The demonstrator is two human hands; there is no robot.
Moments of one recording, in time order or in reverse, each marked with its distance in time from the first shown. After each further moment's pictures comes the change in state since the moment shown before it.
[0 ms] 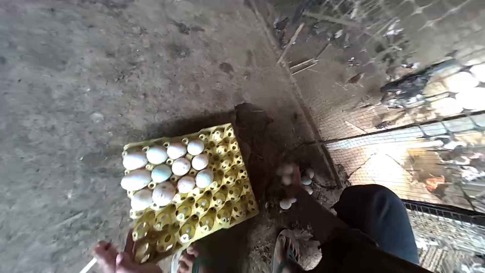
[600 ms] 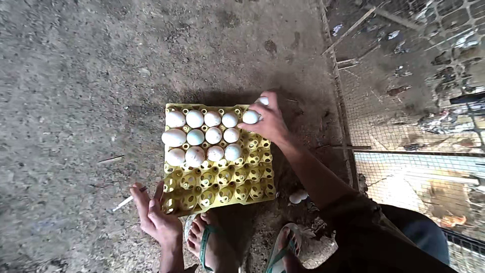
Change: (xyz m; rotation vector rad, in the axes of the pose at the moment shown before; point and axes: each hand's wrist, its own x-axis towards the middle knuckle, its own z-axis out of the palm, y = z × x) left_hand 0.004 -0.002 0.005 -0.026 0.018 0.047; right_hand -0.061 -0.080 0.255 -1.154 -0.465 -1.351
